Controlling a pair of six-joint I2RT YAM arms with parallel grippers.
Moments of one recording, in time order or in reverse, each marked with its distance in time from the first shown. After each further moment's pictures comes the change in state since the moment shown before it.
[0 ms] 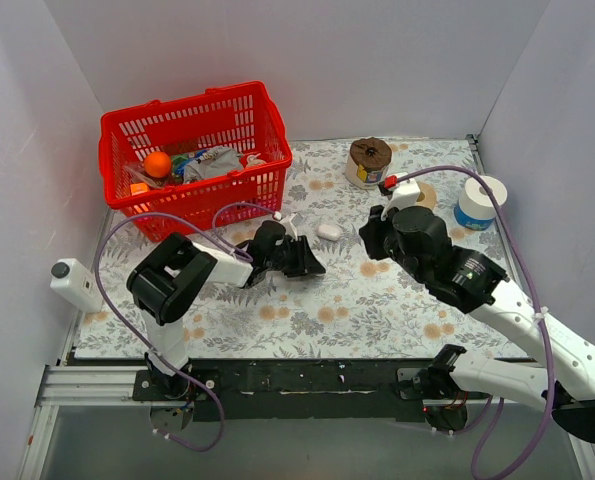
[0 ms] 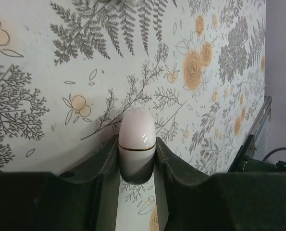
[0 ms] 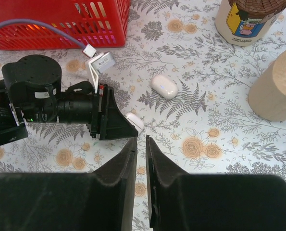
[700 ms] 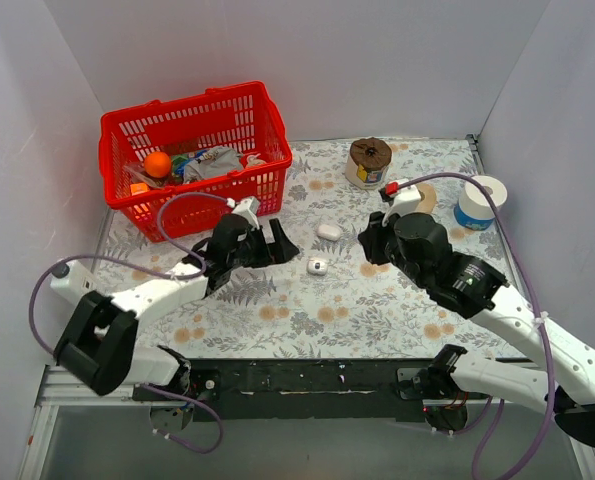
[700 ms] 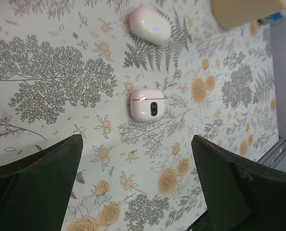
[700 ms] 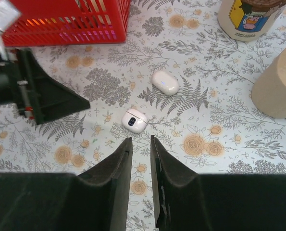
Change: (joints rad) left arm 0.112 -0.426 -0.100 -0.335 -0.166 0.085; right arm 0.000 -0.034 -0.046 0.020 -0.008 0.006
